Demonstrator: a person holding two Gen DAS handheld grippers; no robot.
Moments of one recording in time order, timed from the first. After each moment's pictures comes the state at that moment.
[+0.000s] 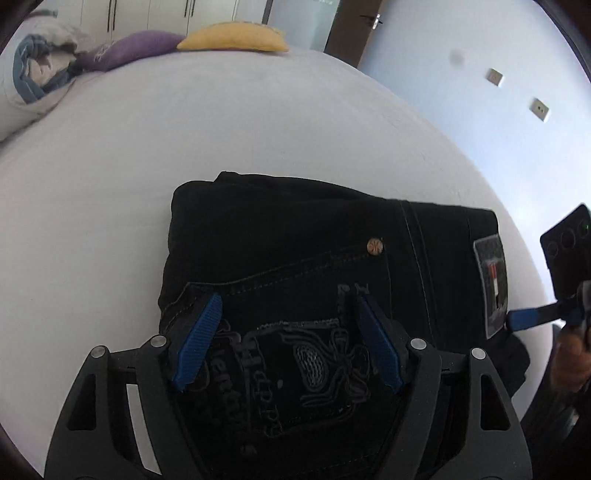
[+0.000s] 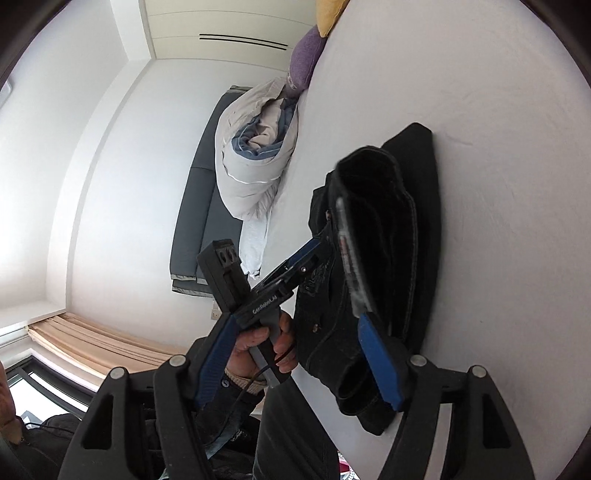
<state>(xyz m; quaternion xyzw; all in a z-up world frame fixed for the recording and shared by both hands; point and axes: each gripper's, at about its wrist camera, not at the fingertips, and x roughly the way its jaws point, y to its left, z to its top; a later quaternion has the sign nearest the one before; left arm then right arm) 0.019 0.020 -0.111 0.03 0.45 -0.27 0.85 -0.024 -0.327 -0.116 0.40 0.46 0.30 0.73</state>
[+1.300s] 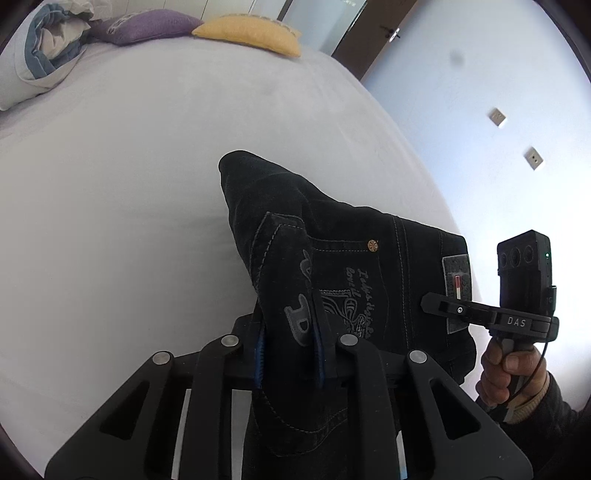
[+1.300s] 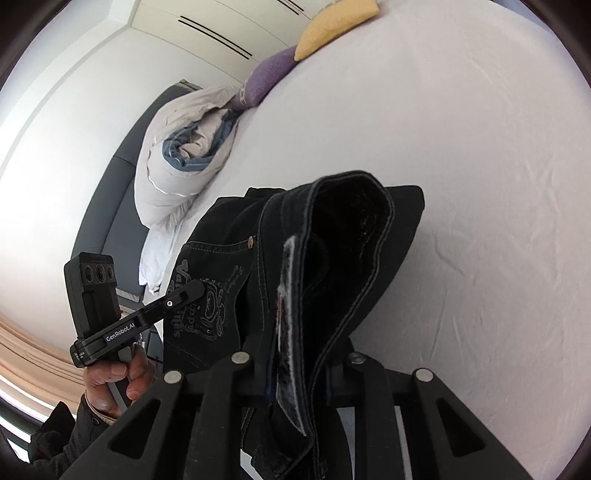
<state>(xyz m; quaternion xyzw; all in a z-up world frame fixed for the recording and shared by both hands) 0.029 0.037 -0.043 -0.07 0.49 -0.29 0.82 0.044 -0.297 -0.076 0.24 0.49 0.15 0.83</state>
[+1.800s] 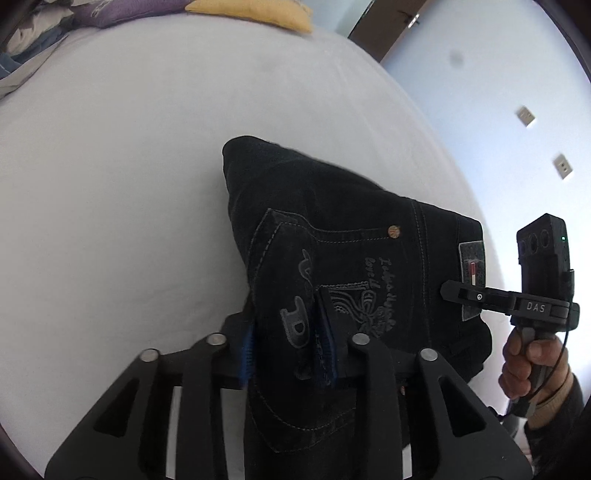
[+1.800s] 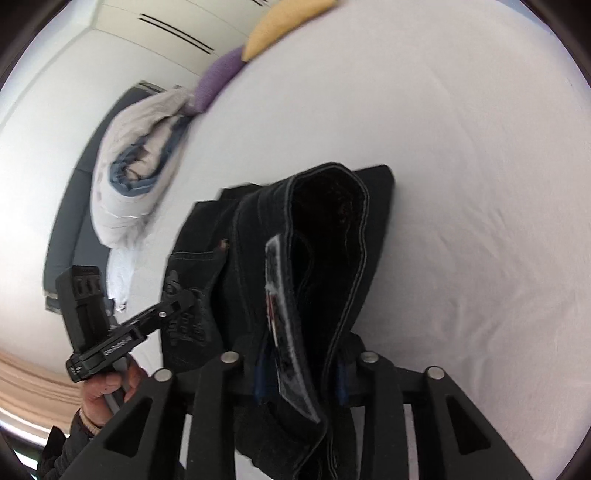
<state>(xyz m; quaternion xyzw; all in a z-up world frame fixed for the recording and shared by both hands) 0.110 -0.043 -0.112 -0.05 0.53 -0.25 0.81 0.137 -0.389 -0.105 0.24 0.55 0.08 0.80</state>
